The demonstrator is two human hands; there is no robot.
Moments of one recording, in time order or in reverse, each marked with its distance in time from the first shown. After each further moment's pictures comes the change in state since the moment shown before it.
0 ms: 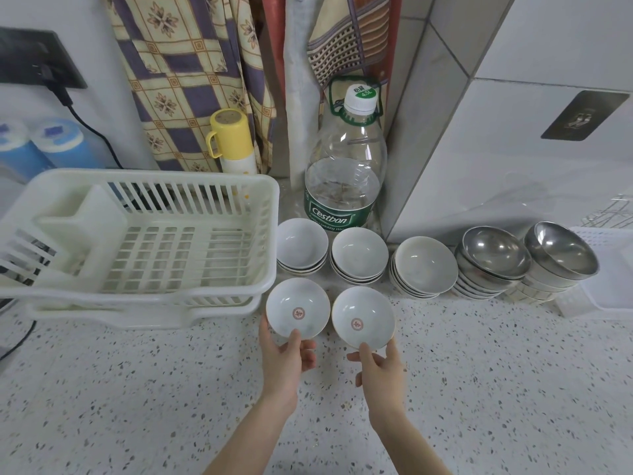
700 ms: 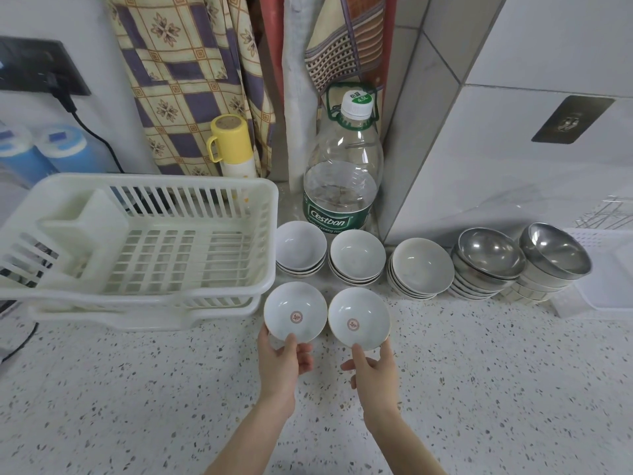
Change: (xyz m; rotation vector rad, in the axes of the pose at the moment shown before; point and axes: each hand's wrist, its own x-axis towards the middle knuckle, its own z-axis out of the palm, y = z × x) left_hand -0.004 -0.001 -0.004 0.038 0.027 0.008; right_hand -0.004 0.002 0.004 0.007 -0.015 0.003
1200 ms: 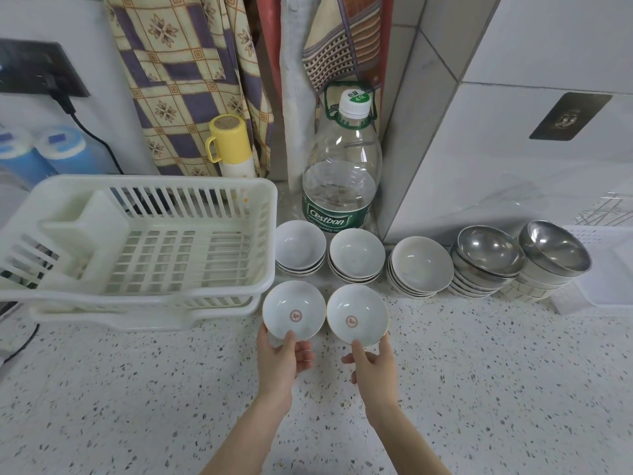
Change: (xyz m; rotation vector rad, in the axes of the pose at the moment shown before) left_hand 0.002 0.002 -0.002 -0.001 -0.020 -0.005; right_hand 0.004 -0.002 -0.001 -0.009 -0.027 -0.005
